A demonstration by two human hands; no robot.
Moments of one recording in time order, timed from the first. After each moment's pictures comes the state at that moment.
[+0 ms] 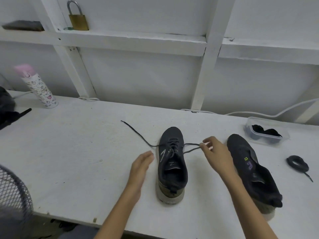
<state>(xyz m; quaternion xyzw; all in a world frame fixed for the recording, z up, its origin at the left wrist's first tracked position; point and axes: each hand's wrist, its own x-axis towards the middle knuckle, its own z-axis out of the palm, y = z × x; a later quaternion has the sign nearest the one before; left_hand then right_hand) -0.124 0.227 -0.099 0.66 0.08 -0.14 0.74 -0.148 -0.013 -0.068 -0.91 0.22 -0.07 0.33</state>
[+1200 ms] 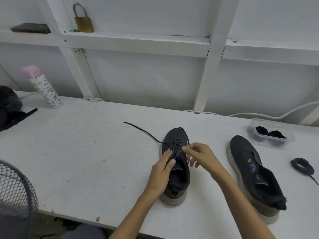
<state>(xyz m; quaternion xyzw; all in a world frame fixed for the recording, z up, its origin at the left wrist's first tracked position) -0.129 0.190 -0.118 0.79 -0.10 -0.14 0.59 -0.134 0.015 -0.071 -0.81 0.13 0.06 0.57</state>
